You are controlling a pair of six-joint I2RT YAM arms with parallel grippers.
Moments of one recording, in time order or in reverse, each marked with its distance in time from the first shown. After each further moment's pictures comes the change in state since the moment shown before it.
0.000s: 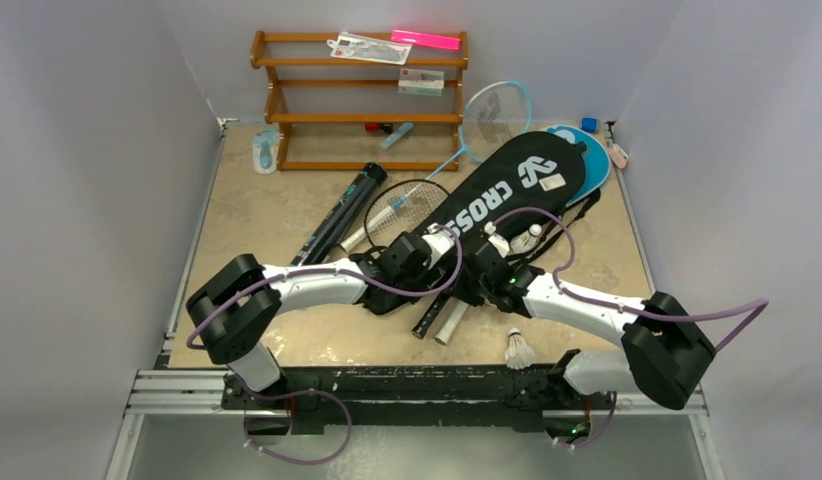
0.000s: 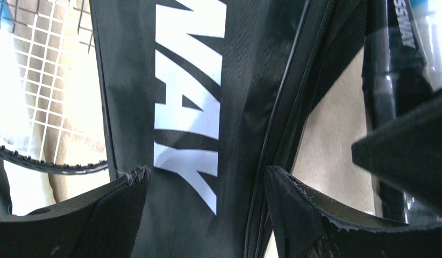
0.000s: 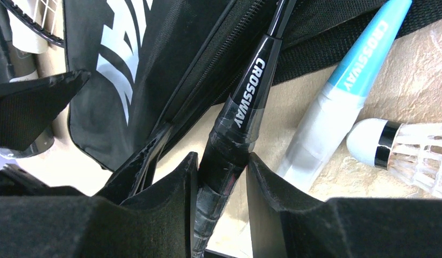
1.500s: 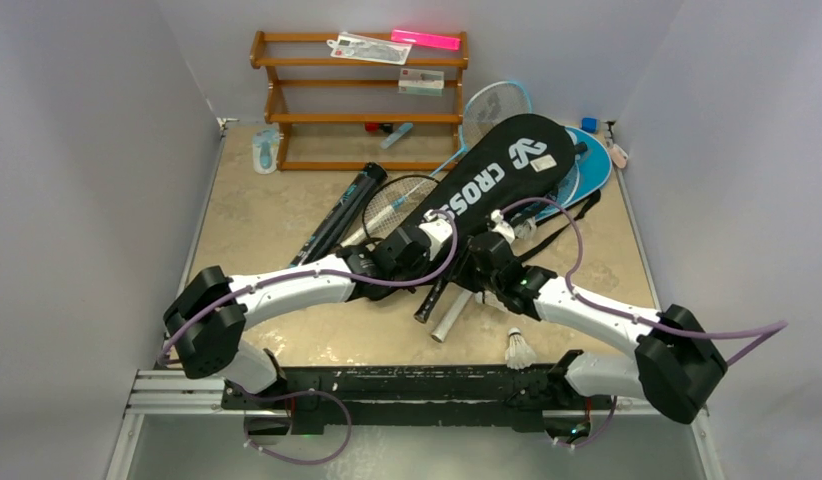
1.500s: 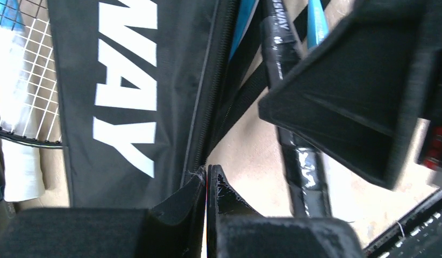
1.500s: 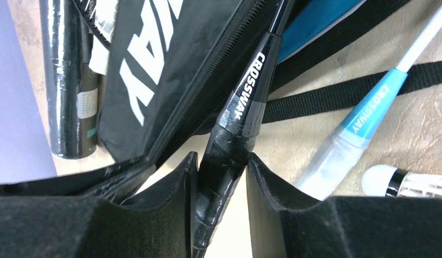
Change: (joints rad) left arm -0.032 -0.101 0.111 -0.160 0.044 -0.141; right arm -0.044 -0.097 -0.032 0.136 0.012 -0.094
